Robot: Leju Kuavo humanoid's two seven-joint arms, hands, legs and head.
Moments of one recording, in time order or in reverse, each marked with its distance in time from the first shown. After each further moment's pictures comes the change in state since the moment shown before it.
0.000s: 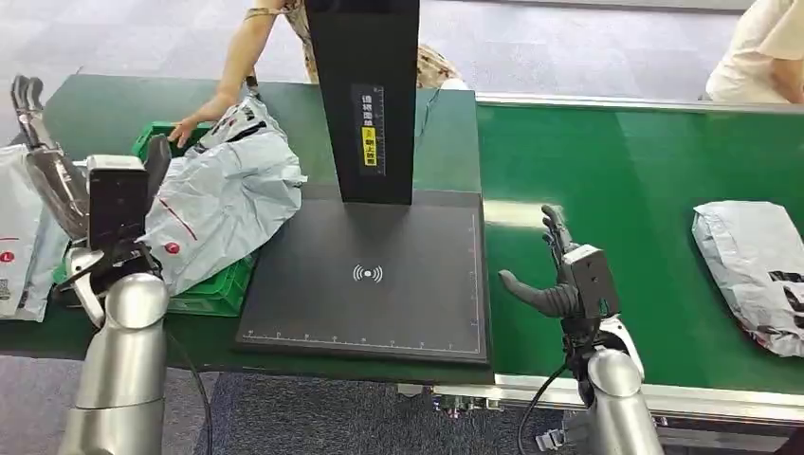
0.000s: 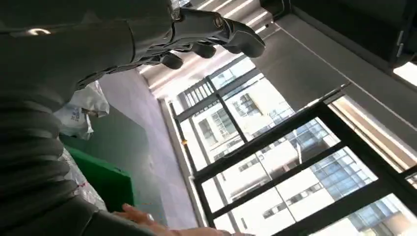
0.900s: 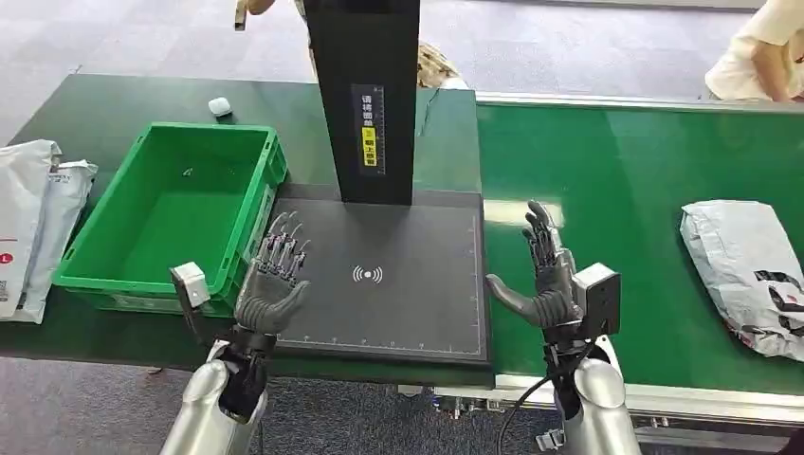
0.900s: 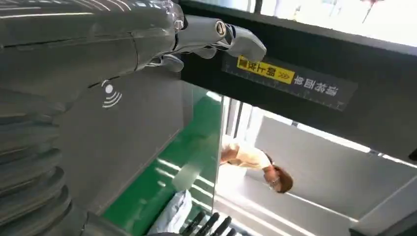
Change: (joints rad) left arm 0.276 -0.138 -0.106 0.232 0.956 -0.933 -0.167; right arm 0.042 0.093 0.018 -0.035 -0.125 0.067 -0.147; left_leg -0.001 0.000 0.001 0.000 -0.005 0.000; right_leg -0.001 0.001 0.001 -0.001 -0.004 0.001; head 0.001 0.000
